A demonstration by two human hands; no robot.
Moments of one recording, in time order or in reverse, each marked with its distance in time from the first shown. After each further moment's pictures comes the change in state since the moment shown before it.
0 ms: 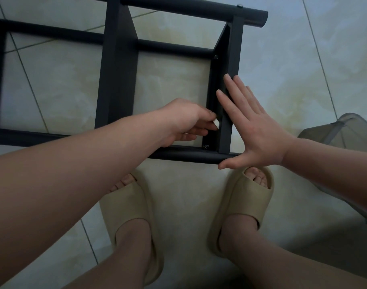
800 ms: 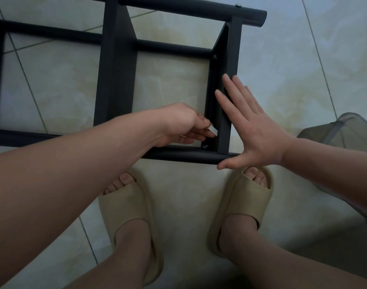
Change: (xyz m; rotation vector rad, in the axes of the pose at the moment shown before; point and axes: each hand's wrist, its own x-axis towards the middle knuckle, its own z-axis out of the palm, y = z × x) left_hand 0.000 -0.003 -0.005 0.096 -0.117 -0.001; right_hand 0.000 -0.001 -0.001 0.006 -0.013 0.006
